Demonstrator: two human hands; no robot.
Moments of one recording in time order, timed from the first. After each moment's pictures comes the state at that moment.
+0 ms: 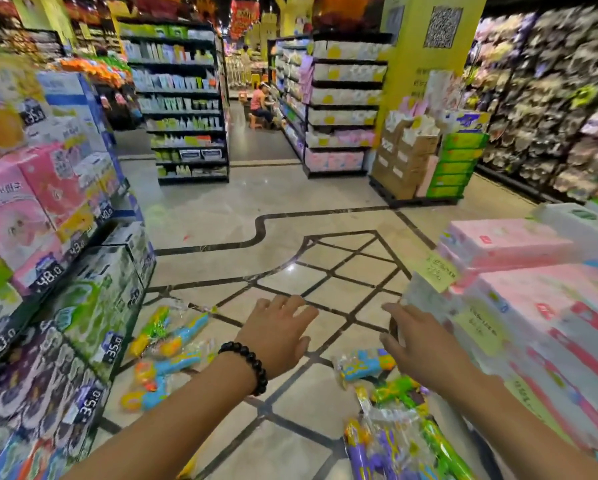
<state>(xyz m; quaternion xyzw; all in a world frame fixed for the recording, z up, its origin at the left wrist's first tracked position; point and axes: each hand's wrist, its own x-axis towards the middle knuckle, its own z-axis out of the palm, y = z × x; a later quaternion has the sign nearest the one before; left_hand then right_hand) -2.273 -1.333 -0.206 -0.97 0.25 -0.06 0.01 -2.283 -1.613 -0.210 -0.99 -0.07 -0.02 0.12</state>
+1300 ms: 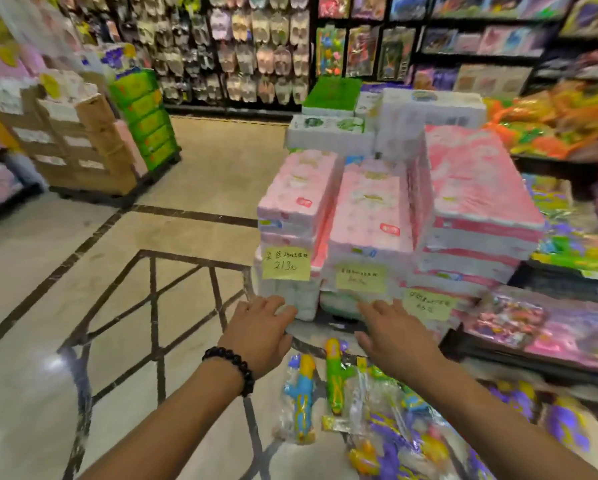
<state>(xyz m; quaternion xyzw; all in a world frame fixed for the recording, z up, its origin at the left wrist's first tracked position) -1.601 -1.596 -0.293 -0.72 0.69 0.02 0.00 -1.844 -1.703 -0.290 -0.90 0.44 0.06 0.07</state>
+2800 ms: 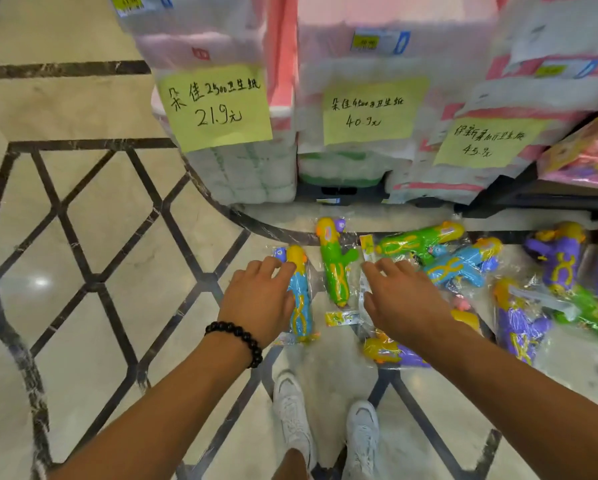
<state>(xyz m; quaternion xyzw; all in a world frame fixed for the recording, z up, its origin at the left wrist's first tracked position) -1.575 -1.740 -0.720 -0.69 0.71 0.13 0.07 -1.811 -1.805 -0.711 -0.84 0.49 0.20 0.14</state>
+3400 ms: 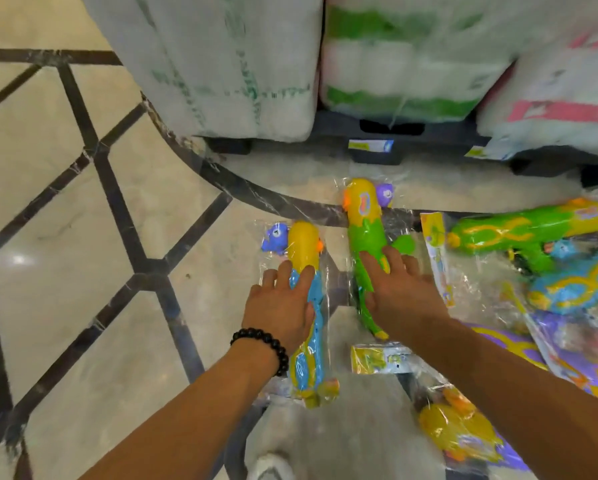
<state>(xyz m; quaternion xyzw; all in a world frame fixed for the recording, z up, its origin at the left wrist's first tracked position) -1.570 -1.779 -1.200 -0.73 0.65 0.19 0.09 -1.765 -1.865 -1.183 -0.82 0.51 0.21 0.16</state>
